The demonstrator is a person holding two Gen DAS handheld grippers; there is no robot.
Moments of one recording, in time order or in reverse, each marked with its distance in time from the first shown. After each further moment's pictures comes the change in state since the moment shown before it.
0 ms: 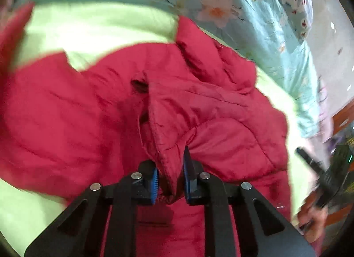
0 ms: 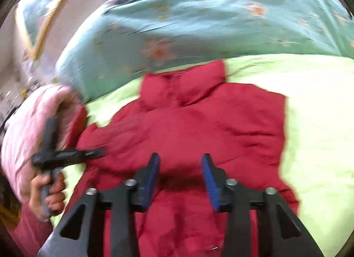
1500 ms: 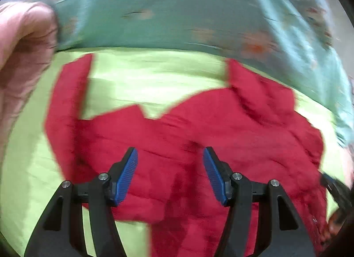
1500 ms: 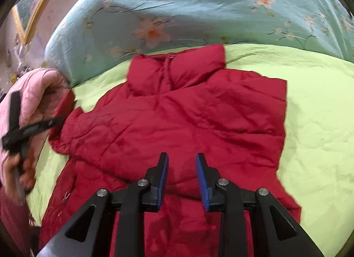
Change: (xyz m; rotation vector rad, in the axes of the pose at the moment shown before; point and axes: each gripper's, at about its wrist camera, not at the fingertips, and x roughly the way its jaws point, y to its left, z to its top) left arm -0.052 0.047 0.031 -0.006 -0.167 0.317; right arm 0.035 0.019 -0.006 -0.089 0.098 -0.030
